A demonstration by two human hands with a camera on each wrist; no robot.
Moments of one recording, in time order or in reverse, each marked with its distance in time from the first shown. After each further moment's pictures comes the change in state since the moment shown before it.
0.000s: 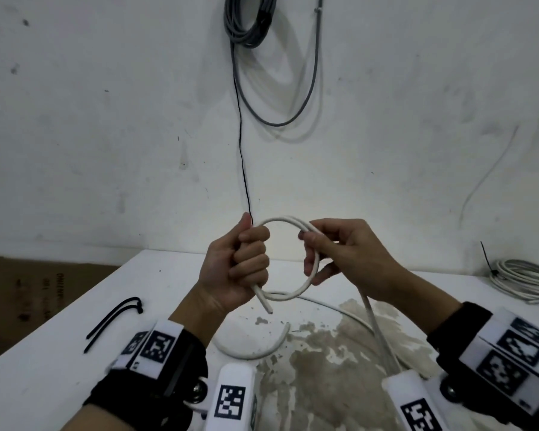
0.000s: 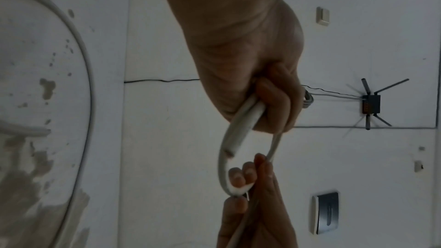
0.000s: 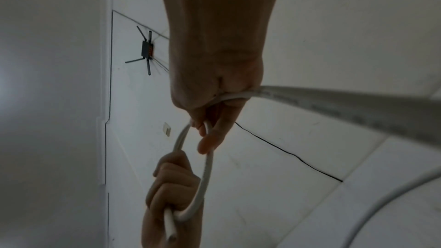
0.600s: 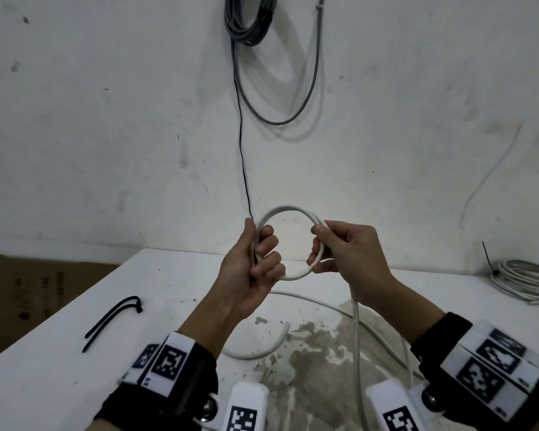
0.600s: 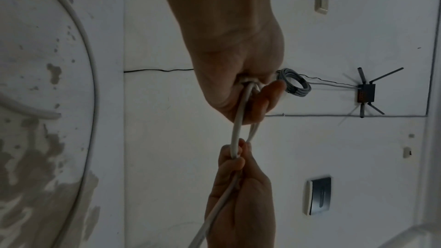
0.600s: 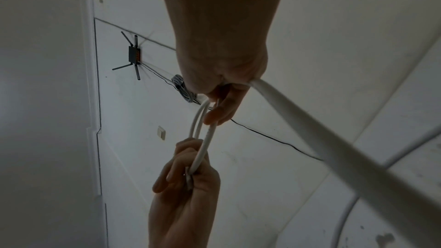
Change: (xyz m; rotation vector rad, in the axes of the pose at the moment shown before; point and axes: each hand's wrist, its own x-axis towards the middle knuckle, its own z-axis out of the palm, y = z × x) left_hand 0.022 -0.024 0.008 0.085 0.375 0.335; right_hand 0.008 0.017 0.007 0.124 0.348 0.070
